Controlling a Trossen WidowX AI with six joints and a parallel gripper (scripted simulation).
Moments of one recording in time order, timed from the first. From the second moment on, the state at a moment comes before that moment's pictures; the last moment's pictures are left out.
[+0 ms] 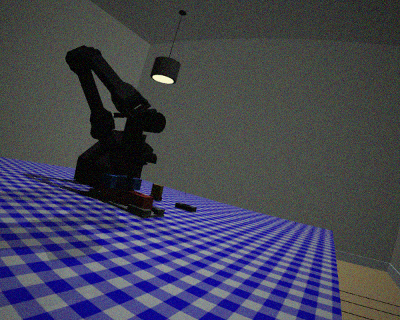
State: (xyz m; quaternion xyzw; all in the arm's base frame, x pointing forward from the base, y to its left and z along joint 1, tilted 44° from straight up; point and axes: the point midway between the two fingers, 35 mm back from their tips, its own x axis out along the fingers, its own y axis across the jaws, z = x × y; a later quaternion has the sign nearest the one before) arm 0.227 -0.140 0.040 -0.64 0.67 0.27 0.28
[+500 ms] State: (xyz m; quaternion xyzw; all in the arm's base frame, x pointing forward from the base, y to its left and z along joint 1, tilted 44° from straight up) arm 0.226 -0.139 0.040 -0.64 0.67 0.27 0.28
